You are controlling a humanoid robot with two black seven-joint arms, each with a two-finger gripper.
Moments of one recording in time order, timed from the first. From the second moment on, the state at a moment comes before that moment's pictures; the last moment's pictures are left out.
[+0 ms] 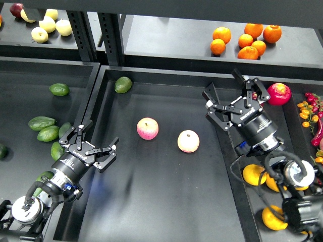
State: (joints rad) left arm -0.02 0.00 -1.44 -1.04 -0.15 -0.49 0.49; right arm 0.26 -0.02 1.28 1.08 0.45 0.58 -0.49
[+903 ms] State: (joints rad) left arm -0.03 0.00 -1.39 -0.99 -0.15 -0.49 0.49; right arm 0.11 0.02 1.29 1.18 0.28 0.41 -0.49
